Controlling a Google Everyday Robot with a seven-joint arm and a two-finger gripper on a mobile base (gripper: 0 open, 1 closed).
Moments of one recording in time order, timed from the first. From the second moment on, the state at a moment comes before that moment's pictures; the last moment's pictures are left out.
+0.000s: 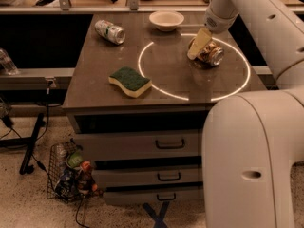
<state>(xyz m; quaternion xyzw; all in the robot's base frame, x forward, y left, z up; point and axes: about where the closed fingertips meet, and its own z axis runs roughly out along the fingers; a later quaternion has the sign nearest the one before) 0.779 -0.212 0.870 -0.36 0.91 -0.06 0.21</state>
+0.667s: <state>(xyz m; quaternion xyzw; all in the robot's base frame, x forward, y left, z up) 0.781 -0.209 0.850 -0.36 0.91 -0.07 0.17</state>
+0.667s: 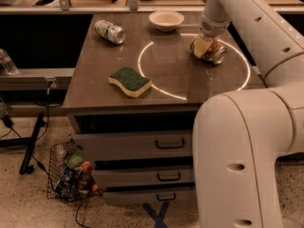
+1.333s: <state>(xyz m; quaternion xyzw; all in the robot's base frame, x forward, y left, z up) 0.774 -0.195 0.875 -0.37 0.91 -0.04 0.20</state>
